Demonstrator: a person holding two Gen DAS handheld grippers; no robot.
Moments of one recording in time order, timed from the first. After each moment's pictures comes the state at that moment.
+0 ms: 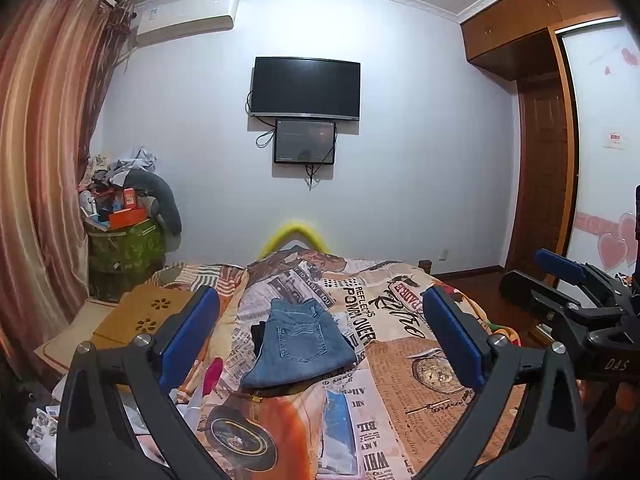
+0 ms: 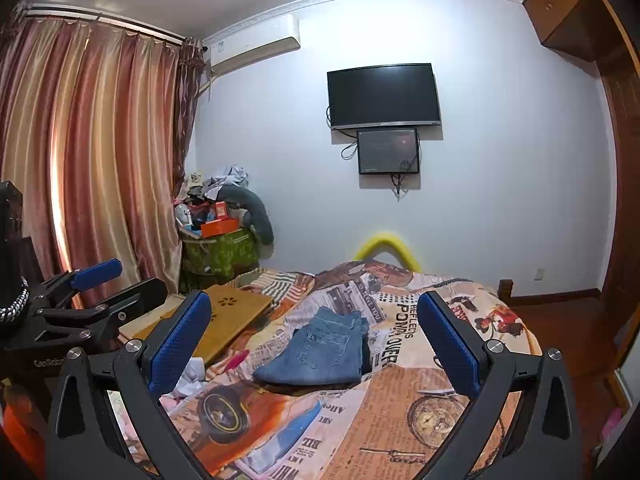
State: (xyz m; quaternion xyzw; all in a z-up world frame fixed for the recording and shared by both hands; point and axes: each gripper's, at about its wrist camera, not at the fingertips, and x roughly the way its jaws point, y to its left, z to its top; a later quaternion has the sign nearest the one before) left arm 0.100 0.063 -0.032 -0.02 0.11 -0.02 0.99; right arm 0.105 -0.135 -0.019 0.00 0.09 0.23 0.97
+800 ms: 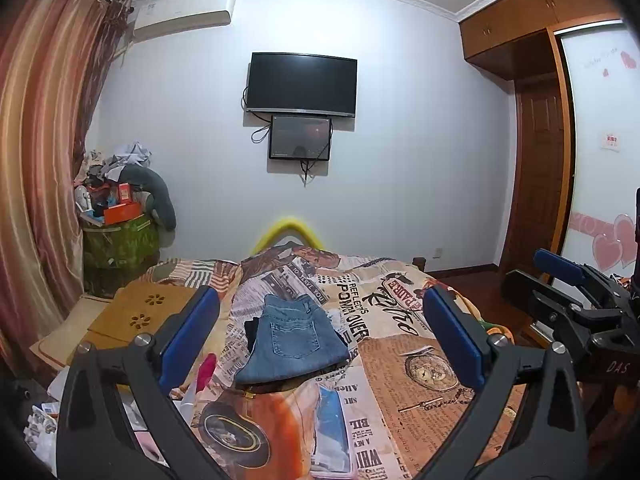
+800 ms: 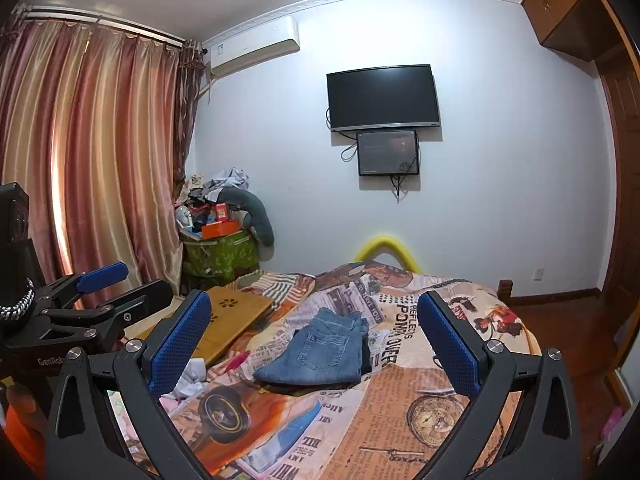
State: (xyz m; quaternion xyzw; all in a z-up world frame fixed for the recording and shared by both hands) left arm 0.101 0.061 -0.029 -0.02 0.12 -0.03 0.99; right arm 0.102 -0.137 -0.020 0.00 0.09 0.23 0.97
